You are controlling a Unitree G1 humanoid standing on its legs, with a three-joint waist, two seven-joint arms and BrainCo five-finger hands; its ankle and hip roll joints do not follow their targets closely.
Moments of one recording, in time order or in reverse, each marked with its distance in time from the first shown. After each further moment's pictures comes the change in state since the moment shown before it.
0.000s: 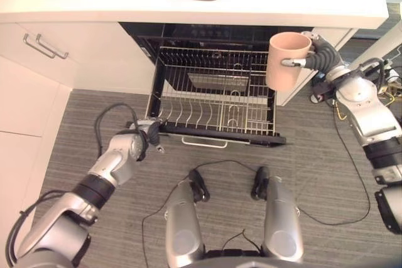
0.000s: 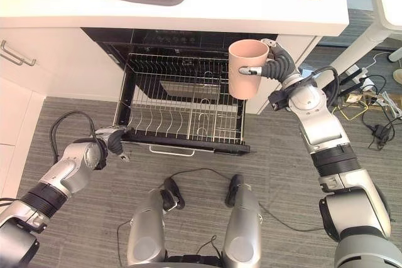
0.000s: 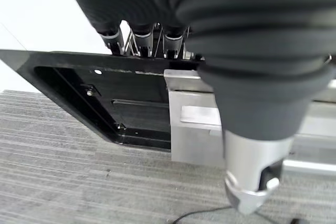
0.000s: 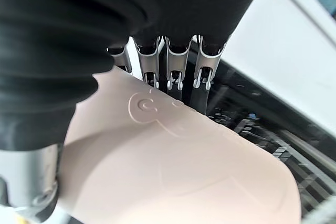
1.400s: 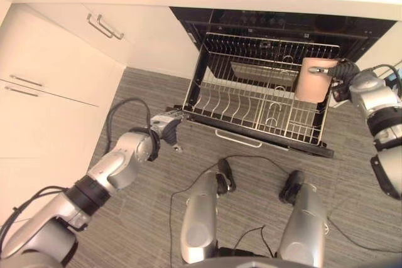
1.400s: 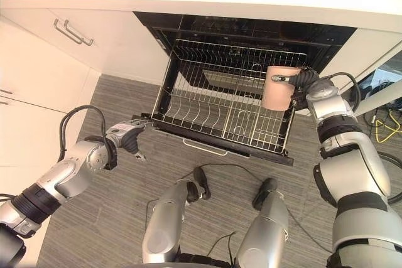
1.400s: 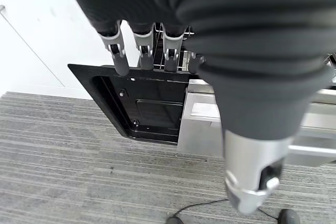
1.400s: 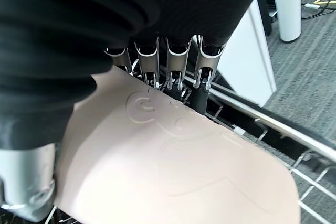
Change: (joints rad) left arm 0.018 0.082 -0.090 -0.239 -0.129 -0.051 0.088; right arm -0.323 0.028 0.191 0.735 0.116 0.089 -0.018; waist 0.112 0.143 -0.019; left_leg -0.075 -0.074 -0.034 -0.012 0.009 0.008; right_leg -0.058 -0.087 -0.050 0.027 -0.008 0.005
